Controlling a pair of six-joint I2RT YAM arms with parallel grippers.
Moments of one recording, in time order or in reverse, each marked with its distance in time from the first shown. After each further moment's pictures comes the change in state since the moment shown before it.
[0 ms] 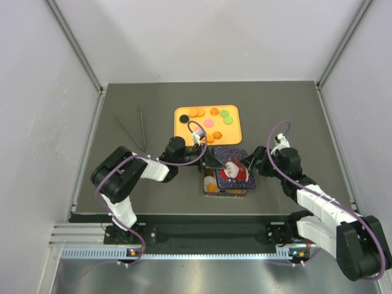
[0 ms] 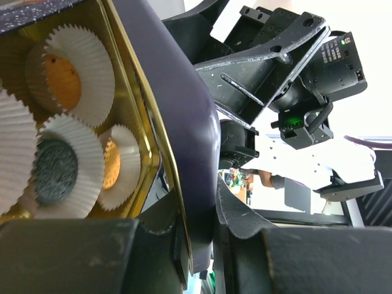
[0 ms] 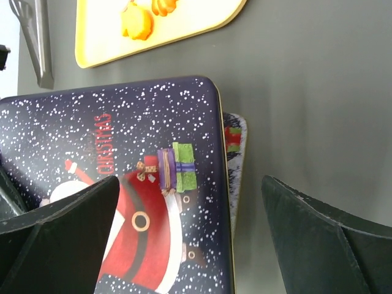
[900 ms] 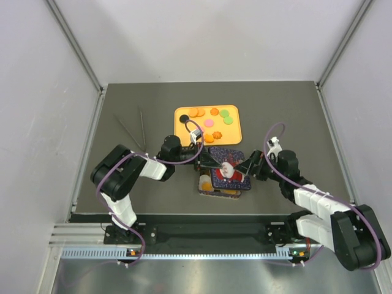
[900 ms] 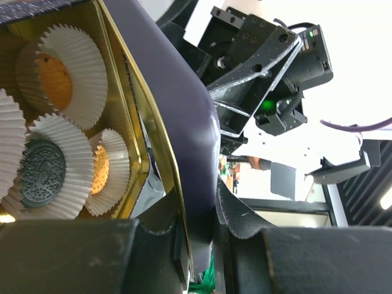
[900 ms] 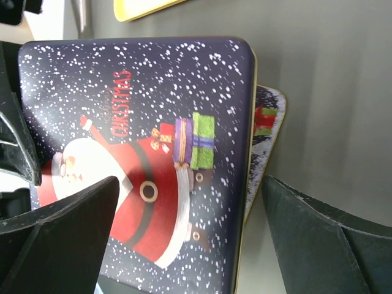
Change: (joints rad) left arm 0.058 0.017 -0.015 0.059 0.105 -0.058; right arm 0.000 0.082 -0.061 0.152 -0.210 0.055
